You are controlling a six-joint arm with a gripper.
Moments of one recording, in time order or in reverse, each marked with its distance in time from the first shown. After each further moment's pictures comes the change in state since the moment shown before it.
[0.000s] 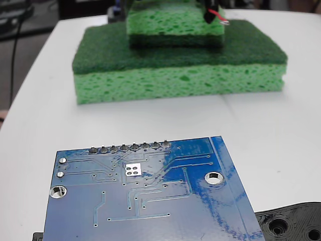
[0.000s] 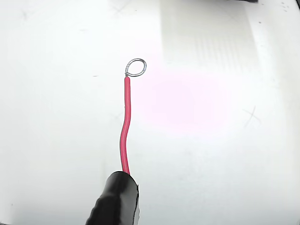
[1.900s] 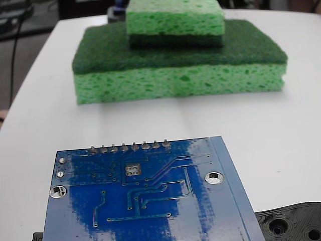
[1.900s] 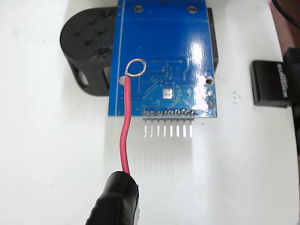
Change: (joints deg) arm 21.3 -42.5 -38.0 0.4 -18.0 -11.7
